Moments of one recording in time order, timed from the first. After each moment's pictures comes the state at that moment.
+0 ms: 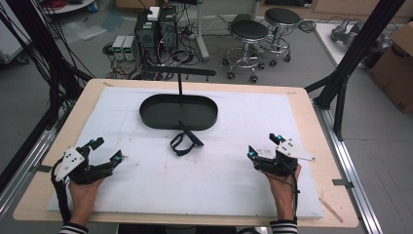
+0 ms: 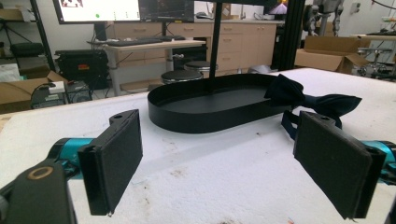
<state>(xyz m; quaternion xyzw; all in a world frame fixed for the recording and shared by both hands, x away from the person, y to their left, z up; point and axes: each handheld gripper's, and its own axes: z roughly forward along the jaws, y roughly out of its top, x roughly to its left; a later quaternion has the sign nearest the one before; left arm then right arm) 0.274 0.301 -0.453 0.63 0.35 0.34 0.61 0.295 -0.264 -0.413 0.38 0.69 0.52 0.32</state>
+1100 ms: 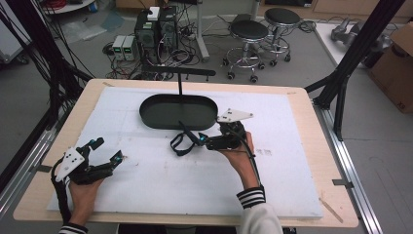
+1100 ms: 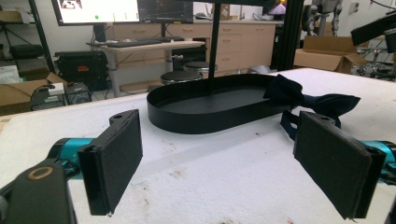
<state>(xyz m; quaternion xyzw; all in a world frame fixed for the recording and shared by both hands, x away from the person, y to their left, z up) 0.273 0.301 -0.453 0.63 0.35 0.34 0.61 0.364 -0.132 -0.375 0.30 0.80 0.48 0.18</state>
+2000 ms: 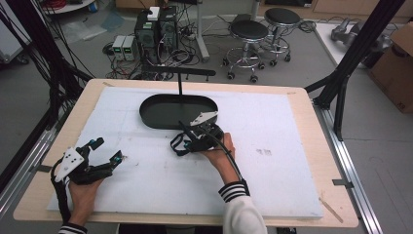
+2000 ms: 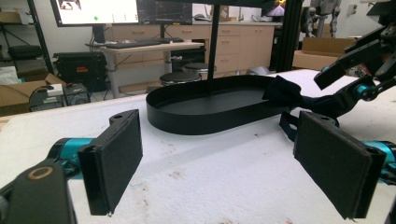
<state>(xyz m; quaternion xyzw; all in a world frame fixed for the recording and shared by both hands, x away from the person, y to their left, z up) 0.273 0.302 -0.453 0.63 0.34 0.34 0.61 0.384 -0.074 -0.406 0.30 0.87 0.37 0.15</state>
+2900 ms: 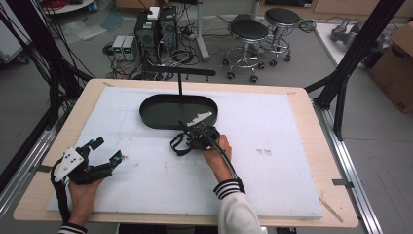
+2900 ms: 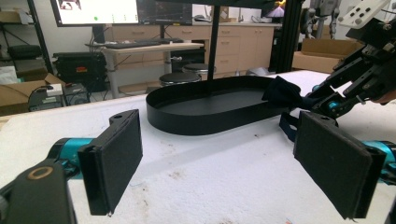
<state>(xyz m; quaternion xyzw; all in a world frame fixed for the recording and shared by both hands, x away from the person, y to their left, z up) 0.273 0.303 -0.453 0.63 0.34 0.34 0.61 0.395 -0.063 -0.422 0.32 0.88 0.32 0.16</state>
